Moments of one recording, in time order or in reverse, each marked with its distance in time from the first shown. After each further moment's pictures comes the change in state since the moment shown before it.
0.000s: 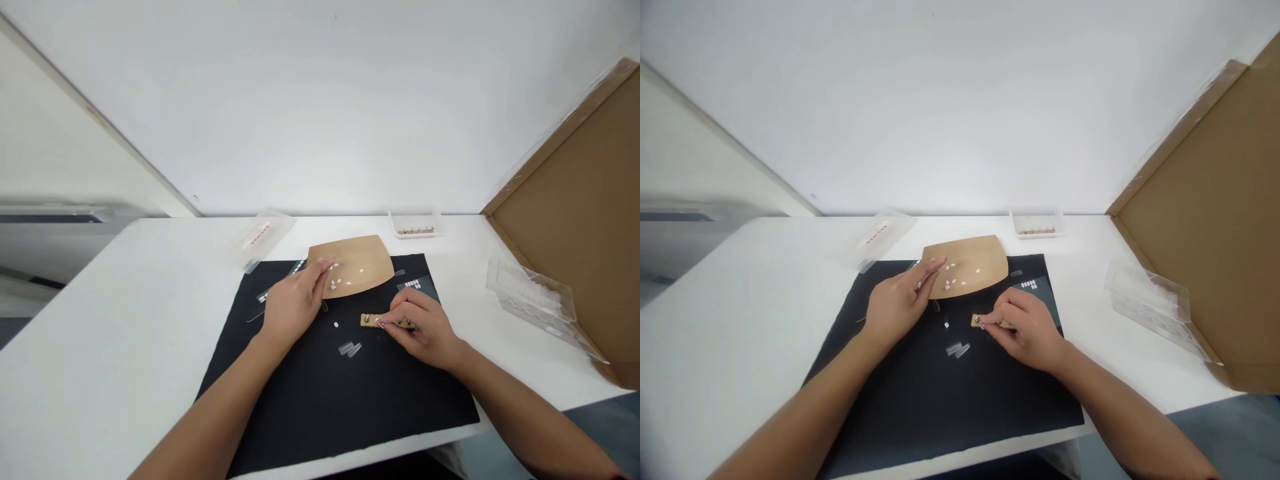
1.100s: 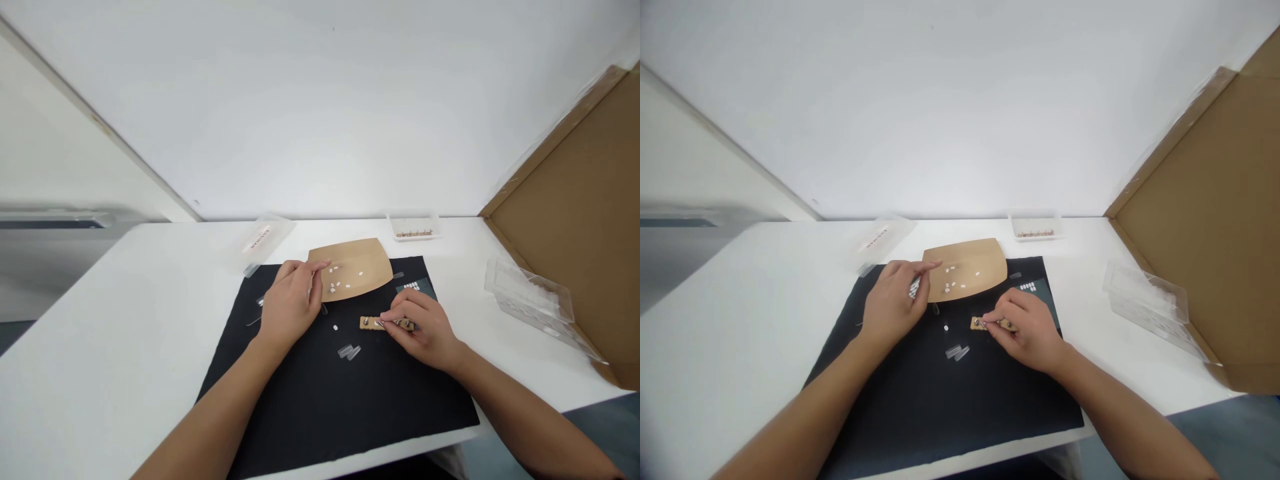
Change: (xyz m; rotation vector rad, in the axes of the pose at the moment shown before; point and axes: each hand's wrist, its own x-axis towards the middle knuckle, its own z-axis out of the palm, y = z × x) left_hand 0.008 0.003 -0.011 -0.069 0.007 0.026; right_hand -0.003 0.002 0.001 -0.038 0.035 0.040
